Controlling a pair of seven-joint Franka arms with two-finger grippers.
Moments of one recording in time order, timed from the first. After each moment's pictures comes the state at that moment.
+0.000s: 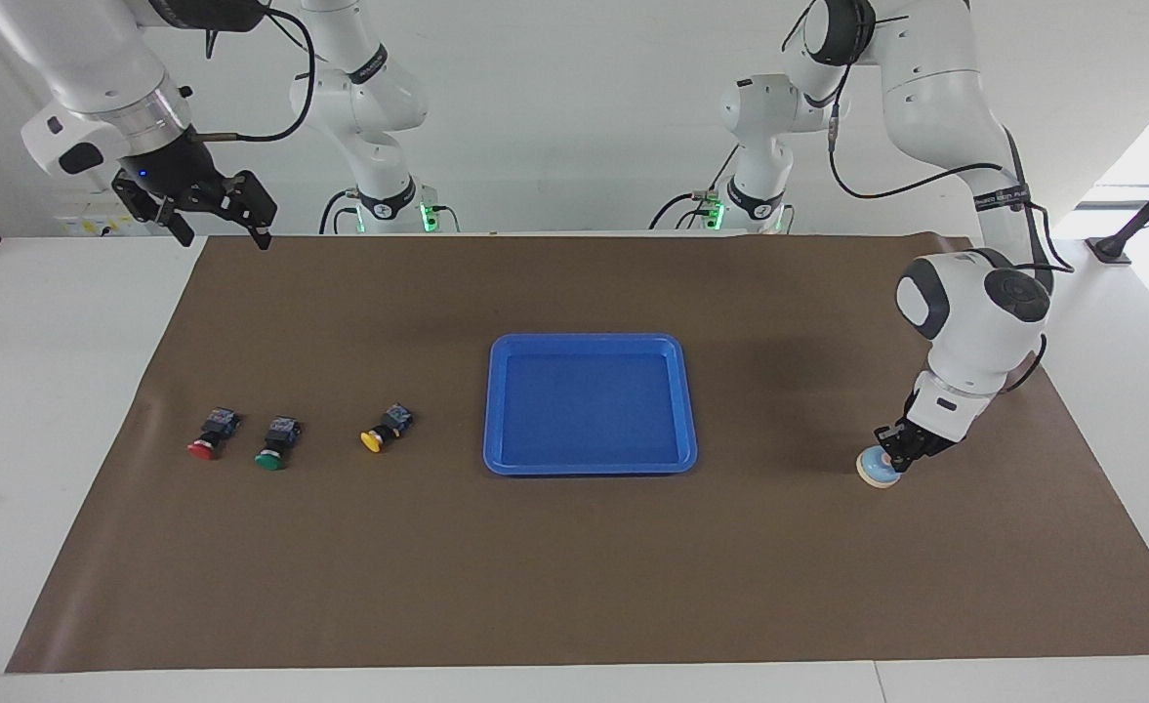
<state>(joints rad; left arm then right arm) 0.01 0.40 0.00 -1.80 0.00 2.36 0.01 -0.02 0.01 -0.04 -1.49 0.00 1.41 0.03</state>
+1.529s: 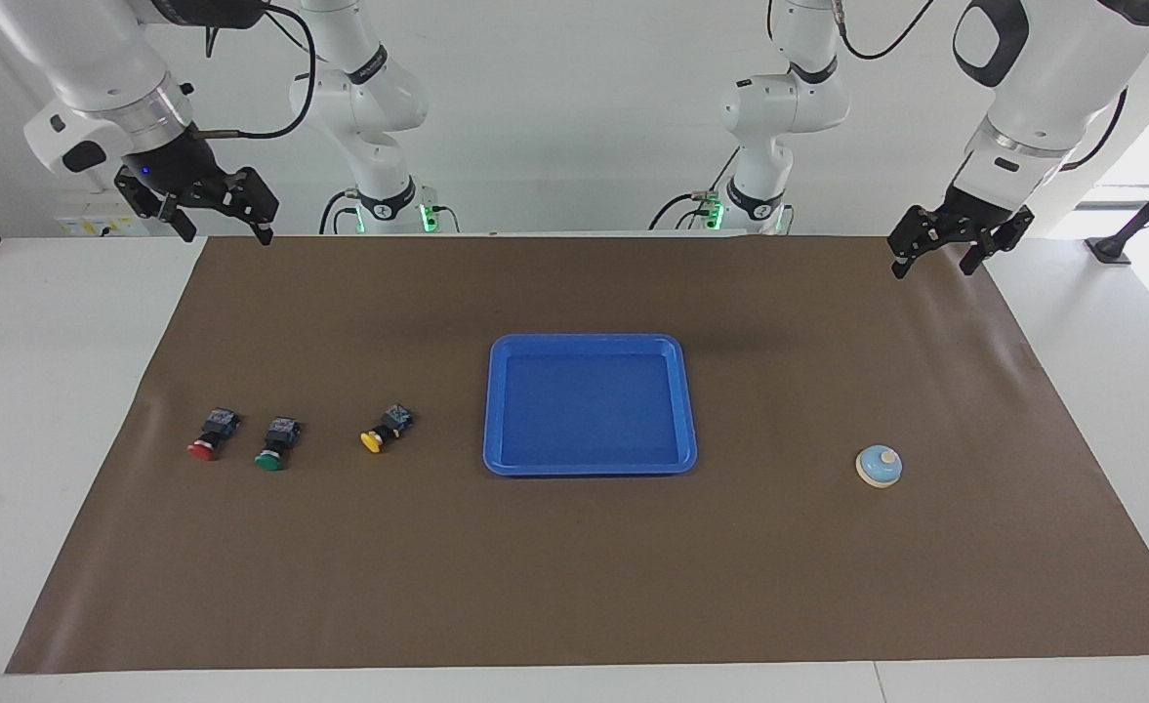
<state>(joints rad) 0.00 -0.10 -0.02 -1.74 0.00 1.67 0.01 -0.02 0.00 -0.04 -1.49 0.00 1.39 0.03</state>
